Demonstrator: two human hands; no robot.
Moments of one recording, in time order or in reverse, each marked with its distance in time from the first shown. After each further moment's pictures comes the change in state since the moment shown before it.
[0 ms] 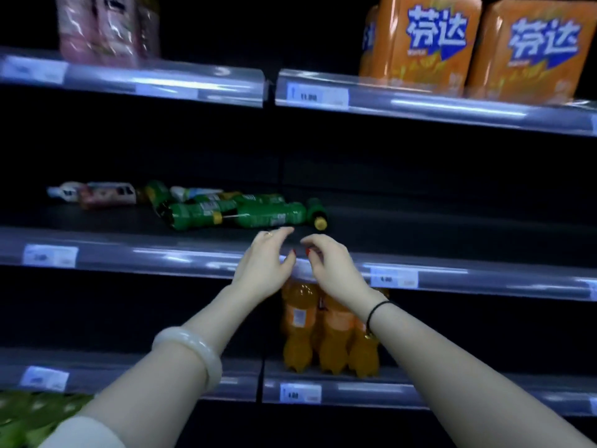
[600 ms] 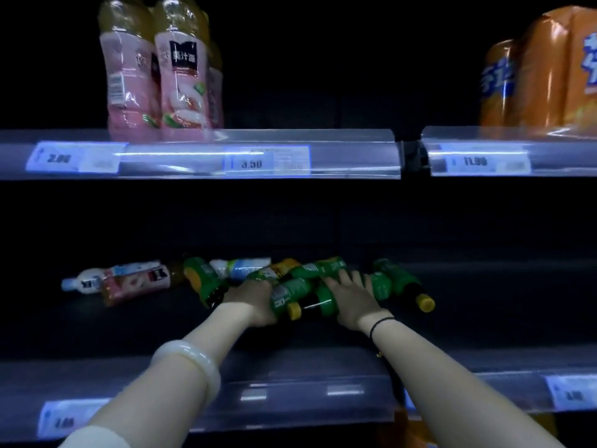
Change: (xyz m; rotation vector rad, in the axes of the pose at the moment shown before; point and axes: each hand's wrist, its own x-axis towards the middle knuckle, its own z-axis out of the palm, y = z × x) left_hand 0.169 -0.215 -0.084 0.496 -0.506 -0.192; right_hand 0.211 -0.004 0.136 -0.724 -0.367 0.210
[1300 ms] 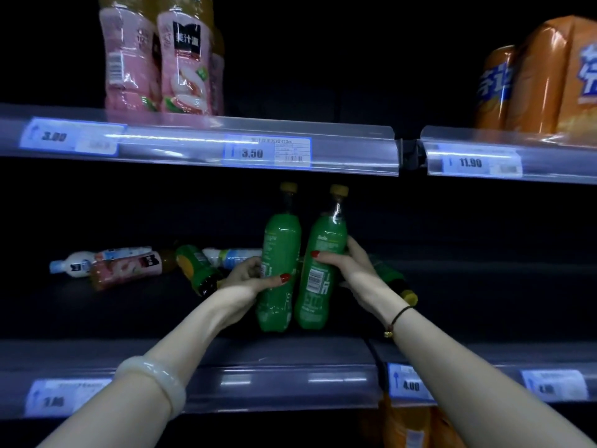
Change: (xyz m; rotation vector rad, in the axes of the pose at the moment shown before) left_hand -0.021 0.002 0.007 -1.548 0.055 0.115; right_hand -0.034 -0.009 -0.054 1.550 0.235 0.060
